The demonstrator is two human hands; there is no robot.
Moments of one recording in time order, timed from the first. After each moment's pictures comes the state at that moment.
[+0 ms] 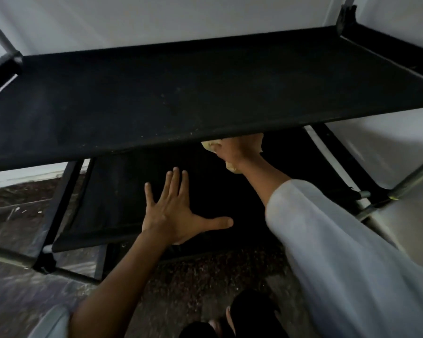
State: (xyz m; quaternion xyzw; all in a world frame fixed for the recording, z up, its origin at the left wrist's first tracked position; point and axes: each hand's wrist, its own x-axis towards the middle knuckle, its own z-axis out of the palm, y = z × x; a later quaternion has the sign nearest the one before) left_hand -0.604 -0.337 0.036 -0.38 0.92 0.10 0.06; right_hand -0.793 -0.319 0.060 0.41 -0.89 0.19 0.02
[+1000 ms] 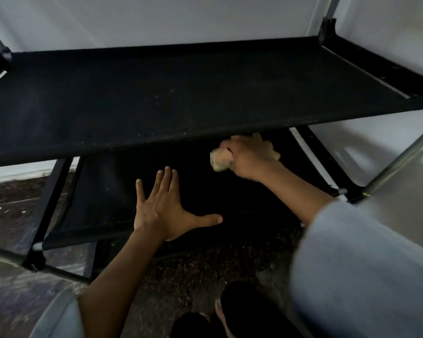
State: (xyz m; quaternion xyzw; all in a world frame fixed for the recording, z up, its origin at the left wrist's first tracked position) left_hand -0.601 -0.328 0.055 -0.37 0.92 0.09 0.07; right_hand -0.797 -0.261 0.086 0.49 -0.87 0.02 -0.02
